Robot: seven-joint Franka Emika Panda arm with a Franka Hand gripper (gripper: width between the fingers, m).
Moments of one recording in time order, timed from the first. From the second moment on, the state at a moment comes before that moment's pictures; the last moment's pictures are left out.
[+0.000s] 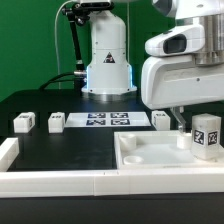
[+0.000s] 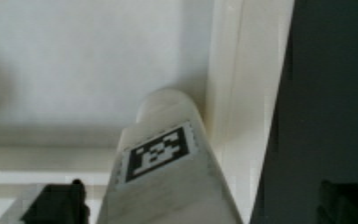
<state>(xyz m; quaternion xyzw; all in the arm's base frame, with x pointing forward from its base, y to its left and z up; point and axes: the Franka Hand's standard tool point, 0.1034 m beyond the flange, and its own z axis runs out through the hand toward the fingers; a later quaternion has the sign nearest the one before) 0.612 0.126 0.077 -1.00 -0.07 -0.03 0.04</state>
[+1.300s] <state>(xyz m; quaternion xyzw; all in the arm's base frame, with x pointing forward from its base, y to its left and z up) 0.614 0.118 0.075 -1.00 -0.01 -0.03 0.04</state>
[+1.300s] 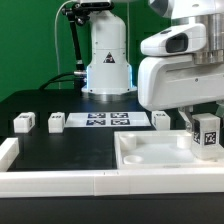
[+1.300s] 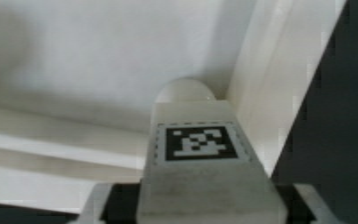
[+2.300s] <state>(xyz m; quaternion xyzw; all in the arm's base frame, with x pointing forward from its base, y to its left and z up) 0.610 0.123 0.073 -0.89 0.46 0.01 0.05</state>
